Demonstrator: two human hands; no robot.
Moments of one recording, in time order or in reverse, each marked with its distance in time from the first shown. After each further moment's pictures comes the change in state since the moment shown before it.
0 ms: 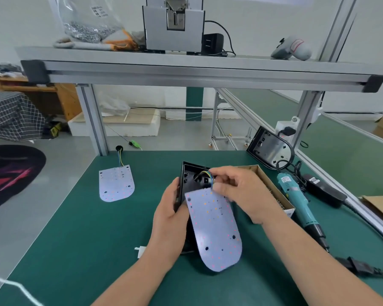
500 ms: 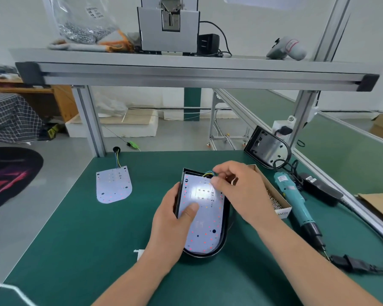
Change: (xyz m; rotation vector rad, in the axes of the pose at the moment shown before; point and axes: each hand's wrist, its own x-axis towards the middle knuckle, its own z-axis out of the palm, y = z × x) left_hand -0.003 -0.004 0.002 0.035 -0.020 -0.004; right_hand -0.007 -0.005 0.005 -0.319 0.303 -0.153
